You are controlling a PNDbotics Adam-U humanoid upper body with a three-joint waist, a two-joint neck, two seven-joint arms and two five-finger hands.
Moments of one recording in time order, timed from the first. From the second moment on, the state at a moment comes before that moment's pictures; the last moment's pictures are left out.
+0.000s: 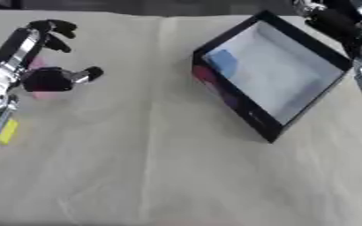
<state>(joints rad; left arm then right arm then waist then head) -0.55 0.51 -0.18 -1.71 -0.43 0.32 -0.11 -0.69 -0.59 0.10 -1.60 -0.13 0.17 0.03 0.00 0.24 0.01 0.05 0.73</state>
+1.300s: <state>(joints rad) -0.39 0.96 -0.12 -1.83 -0.24 0.17 -0.47 -0.65 -0.64 0.07 -1.63 -0.19 0.17 0.00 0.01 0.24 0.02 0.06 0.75</state>
